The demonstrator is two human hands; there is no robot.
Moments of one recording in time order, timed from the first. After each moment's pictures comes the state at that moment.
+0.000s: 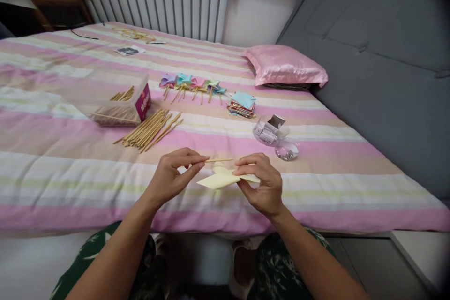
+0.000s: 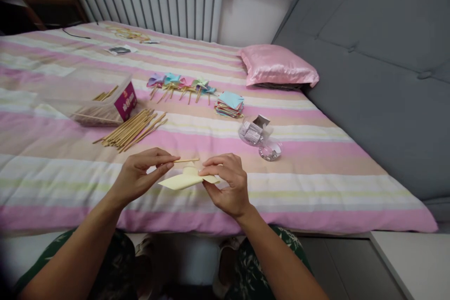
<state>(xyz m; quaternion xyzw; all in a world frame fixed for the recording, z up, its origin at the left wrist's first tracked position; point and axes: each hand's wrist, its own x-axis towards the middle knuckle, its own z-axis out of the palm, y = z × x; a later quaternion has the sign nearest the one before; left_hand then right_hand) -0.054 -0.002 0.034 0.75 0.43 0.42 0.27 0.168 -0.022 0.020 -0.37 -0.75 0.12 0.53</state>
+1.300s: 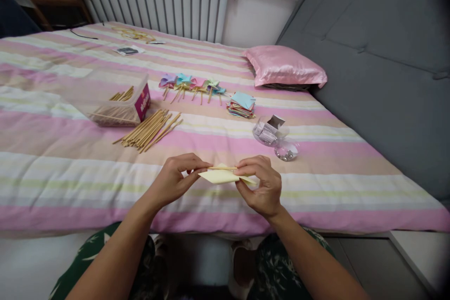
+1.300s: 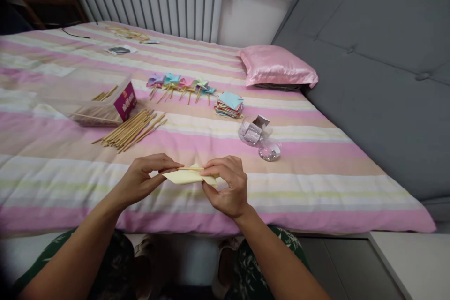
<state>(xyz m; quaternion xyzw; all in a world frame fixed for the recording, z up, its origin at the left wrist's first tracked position) -0.055 -0.001 0.032 0.80 0.38 0.37 0.30 0.164 -0.022 0.020 -0.37 -0.75 0.08 0.55</state>
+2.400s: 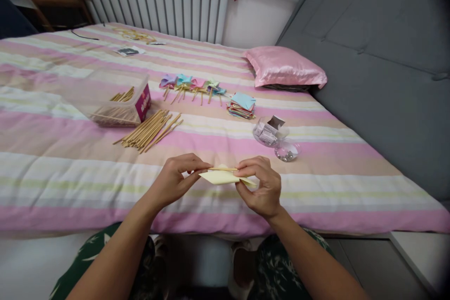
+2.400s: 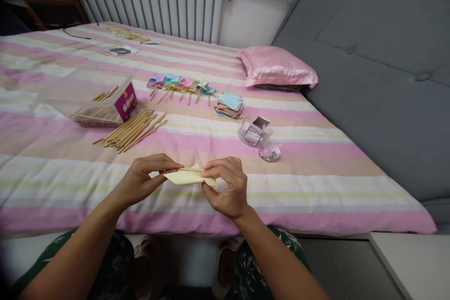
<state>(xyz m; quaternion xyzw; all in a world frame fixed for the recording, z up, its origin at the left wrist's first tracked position) -0.055 -0.001 0.030 0.80 0.37 0.38 0.28 0.163 -0.023 0.020 -0.37 -0.75 0.08 0.55</state>
